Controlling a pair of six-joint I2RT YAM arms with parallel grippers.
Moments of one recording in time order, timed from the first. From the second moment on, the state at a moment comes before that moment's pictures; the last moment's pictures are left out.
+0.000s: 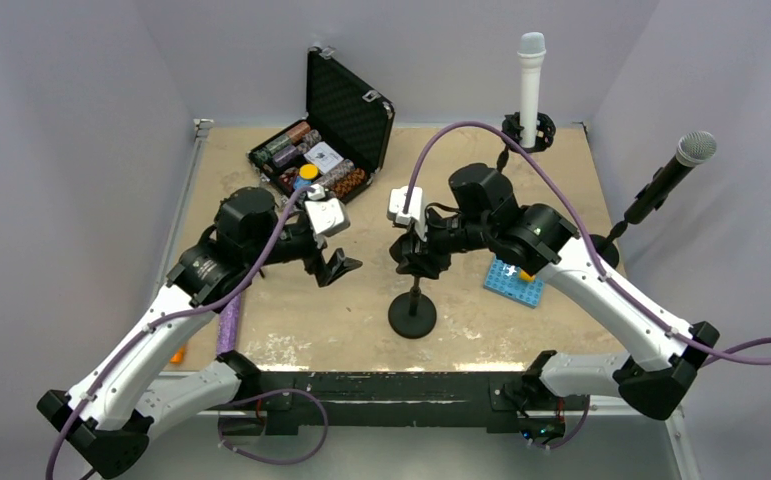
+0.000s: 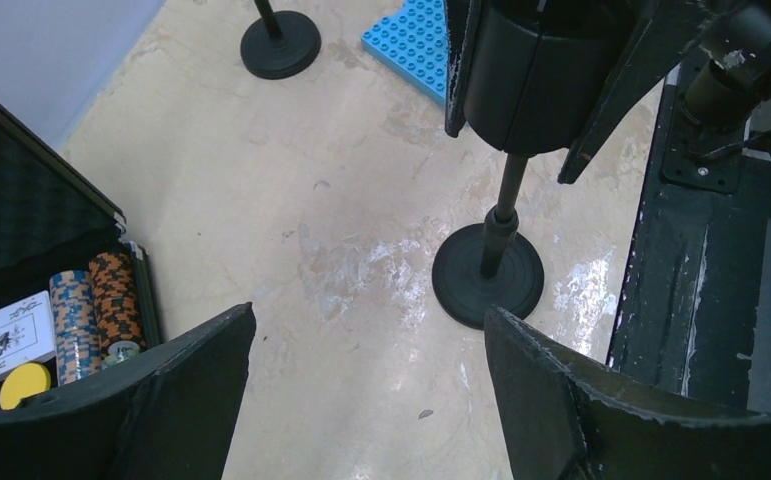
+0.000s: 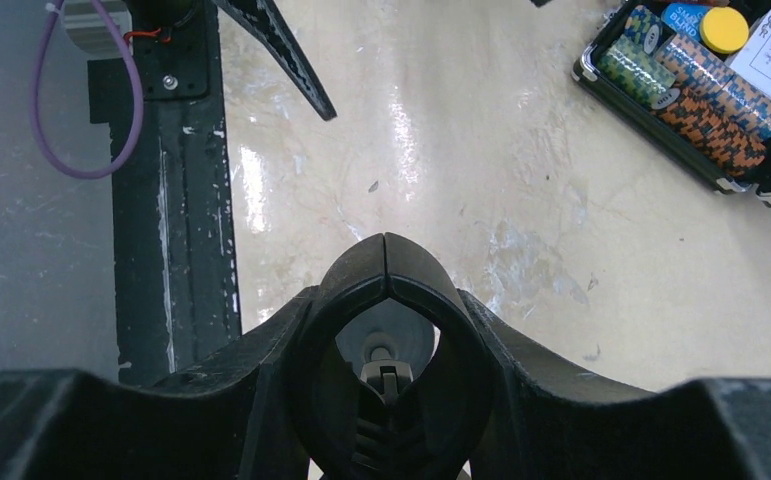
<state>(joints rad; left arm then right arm) -0.61 0.94 1.07 -0.52 0.50 0.32 0.79 1.25 1.40 -0.82 -0.47 -0.42</state>
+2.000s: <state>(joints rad) -0.75 1.29 1.11 -0.36 0.75 0.25 0.43 0.98 1.50 -1.19 -0.46 -0.49</state>
